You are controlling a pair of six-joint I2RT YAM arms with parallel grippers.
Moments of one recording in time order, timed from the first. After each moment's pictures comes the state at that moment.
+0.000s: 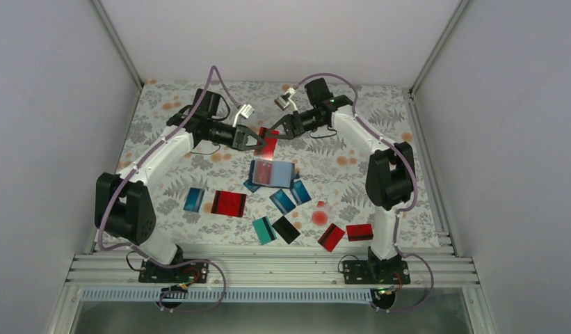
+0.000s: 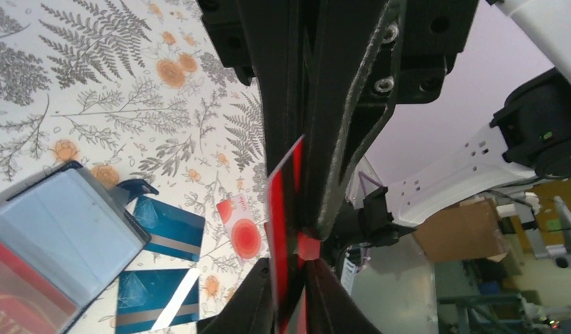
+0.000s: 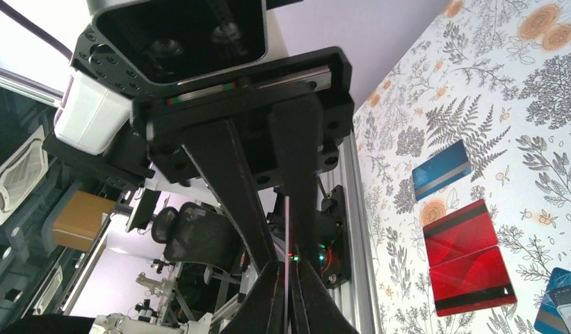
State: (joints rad) left arm -0.31 1.58 1.30 -0.62 1.10 -0.13; right arm 0.43 2.00 1.74 -0.79 -1.45 0.03
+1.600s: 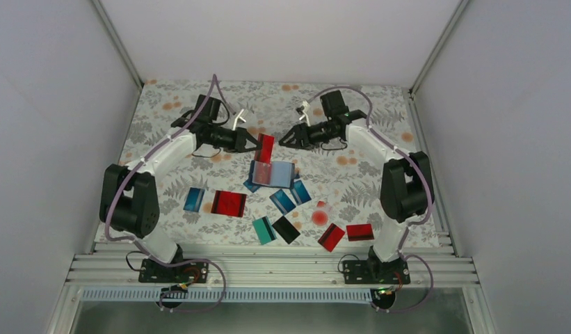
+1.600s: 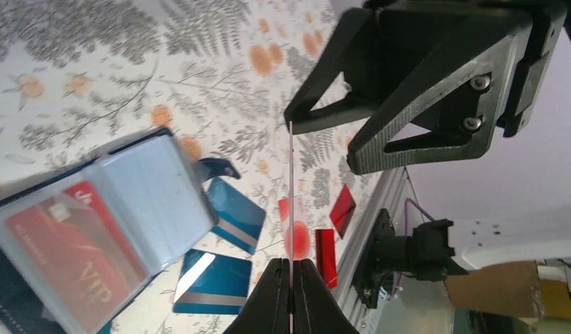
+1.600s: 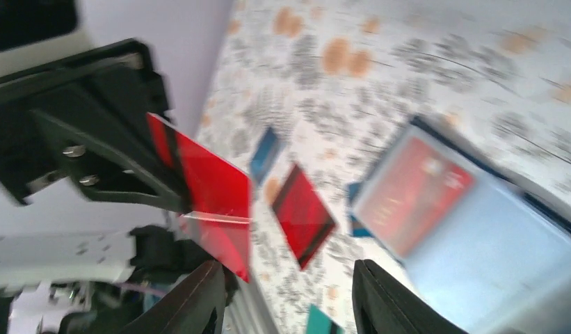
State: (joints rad) left arm -0.30 1.62 1.24 -0.55 0.97 -0.23; right arm 0.38 1.84 1.47 -0.65 -1.02 0.22
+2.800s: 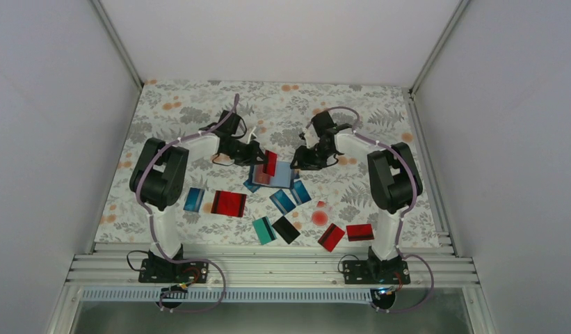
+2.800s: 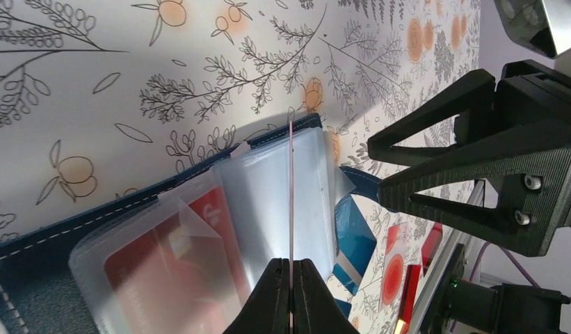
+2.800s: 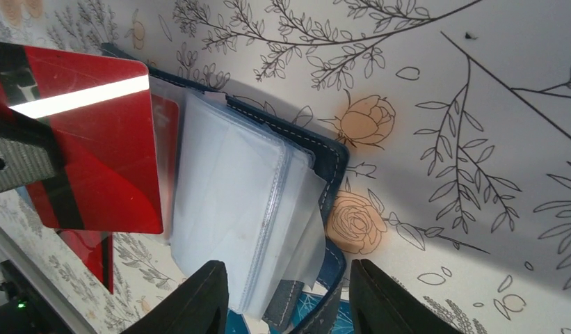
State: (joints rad) left arm -0.36 1.95 1.22 -0.37 0.80 -0.38; right arm 0.40 1.95 1.31 -0.65 -0.54 0.30
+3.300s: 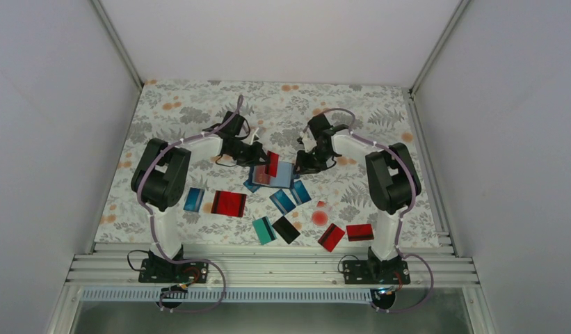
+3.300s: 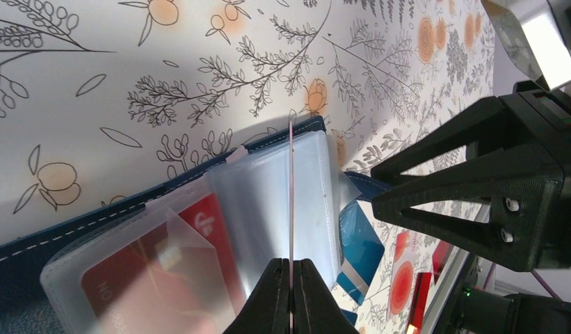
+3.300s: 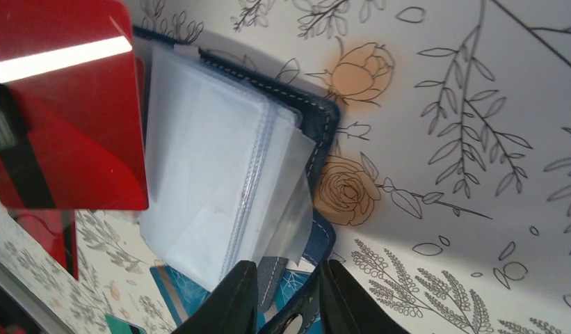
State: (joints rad) left arm -0.39 1.95 1.22 -0.35 0.75 -0.40; right arm 0.43 1.95 1.31 -0.72 -0.47 0.26
